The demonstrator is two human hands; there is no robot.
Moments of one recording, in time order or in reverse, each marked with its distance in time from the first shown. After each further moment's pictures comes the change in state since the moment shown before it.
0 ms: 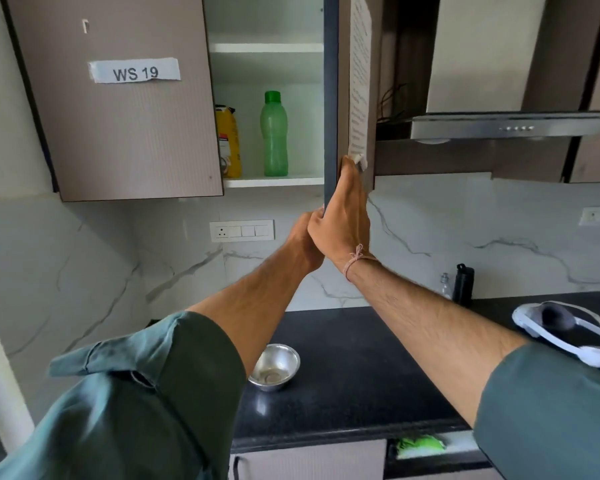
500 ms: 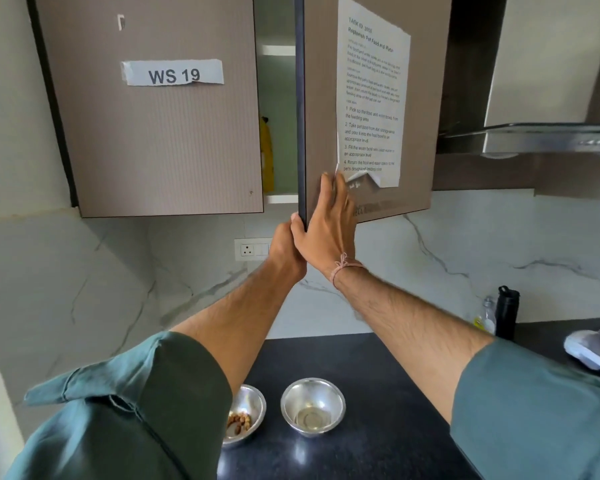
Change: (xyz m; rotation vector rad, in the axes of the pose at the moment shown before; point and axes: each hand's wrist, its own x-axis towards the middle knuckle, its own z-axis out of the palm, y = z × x) left_hand 0.077 0.081 -0.144 -0.133 0.112 0.068; right_hand 0.023 -0.065 0.169 -0.155 -0.094 -0.030
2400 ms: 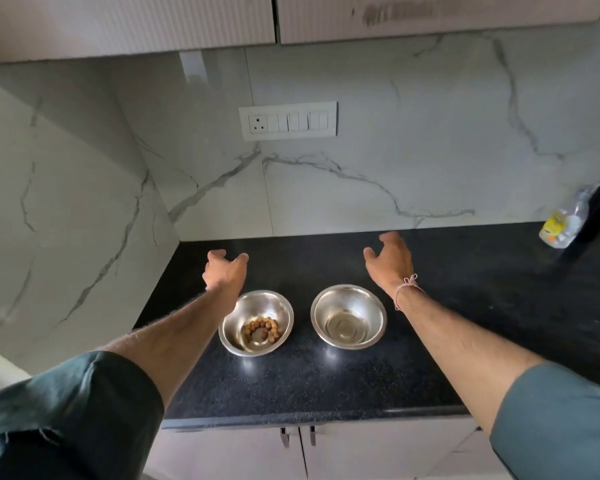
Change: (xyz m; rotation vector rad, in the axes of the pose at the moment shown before) left_hand 0.087 -0.120 -0.295 0.988 0.657 -0.144; right_hand -0.177 0.190 0.196 0.131 -0.586 0.716
